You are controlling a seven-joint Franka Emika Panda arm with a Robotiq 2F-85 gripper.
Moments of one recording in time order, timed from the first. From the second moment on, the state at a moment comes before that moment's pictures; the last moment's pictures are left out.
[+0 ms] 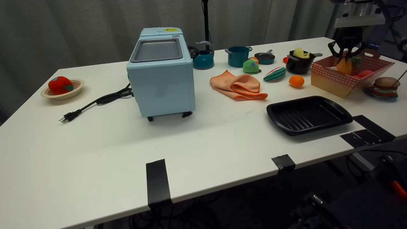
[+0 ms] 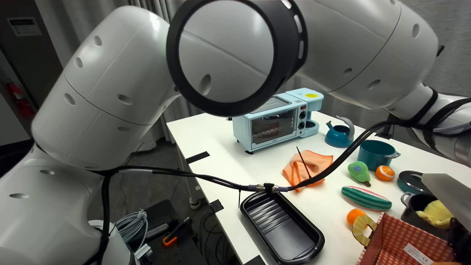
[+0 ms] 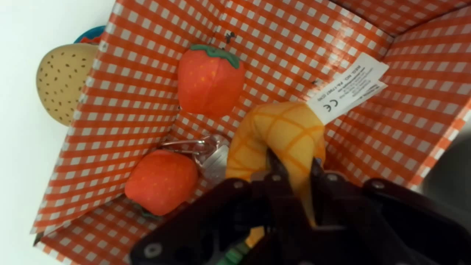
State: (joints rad) arm -0.40 0.82 -0.30 -1.32 0.12 1.94 0.30
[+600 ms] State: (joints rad) arm -0.40 0.57 -0.30 -1.39 0.14 1.98 0.27
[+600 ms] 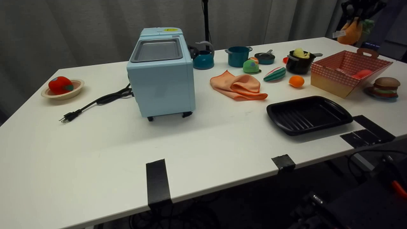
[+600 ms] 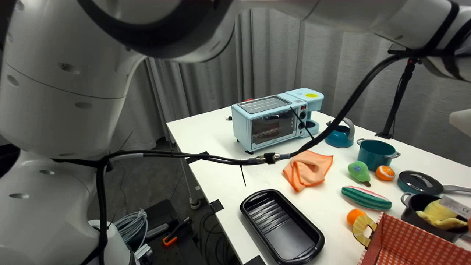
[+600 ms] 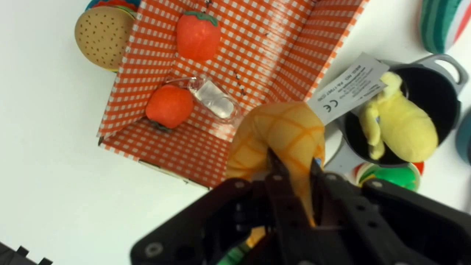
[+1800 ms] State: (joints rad) arm -0.22 0.05 -0.15 -1.96 0.13 2.10 -0.02
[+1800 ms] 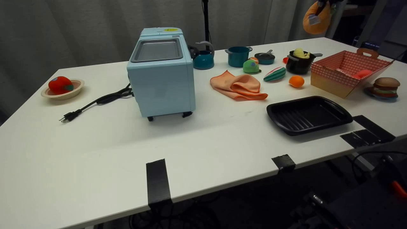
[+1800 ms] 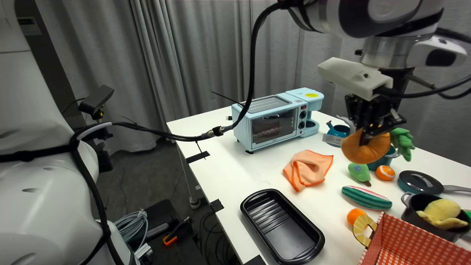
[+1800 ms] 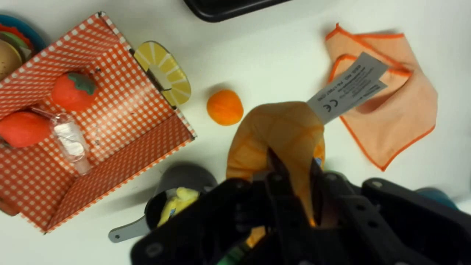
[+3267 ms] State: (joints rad) arm -0.08 0.03 -0.06 -2.38 -0.24 2.16 -0.02
